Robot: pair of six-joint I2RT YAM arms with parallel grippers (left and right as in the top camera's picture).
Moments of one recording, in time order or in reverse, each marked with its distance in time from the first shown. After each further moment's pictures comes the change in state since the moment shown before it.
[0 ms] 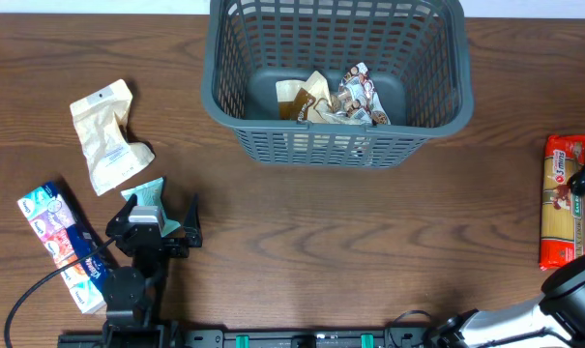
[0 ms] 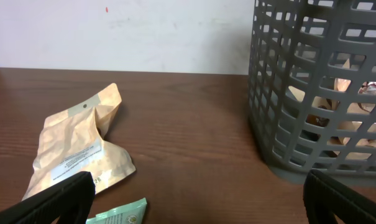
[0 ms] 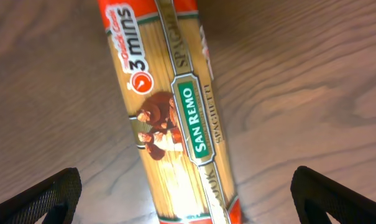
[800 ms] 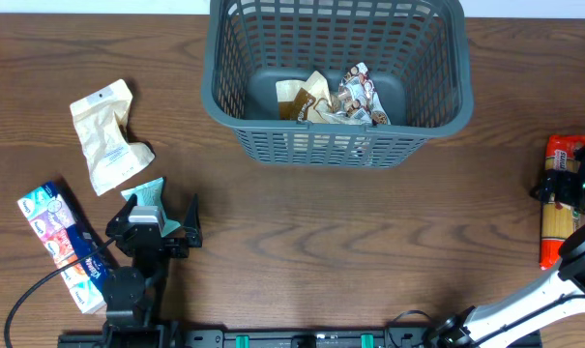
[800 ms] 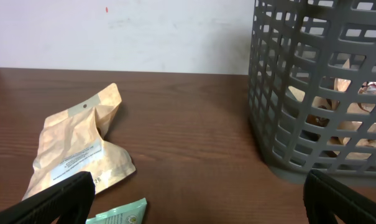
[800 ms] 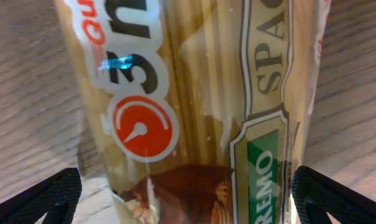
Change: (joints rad) left arm 0.000 0.000 0.000 0.000 0.000 0.000; right arm 0.067 0.269 -0.005 0.087 0.037 -0.064
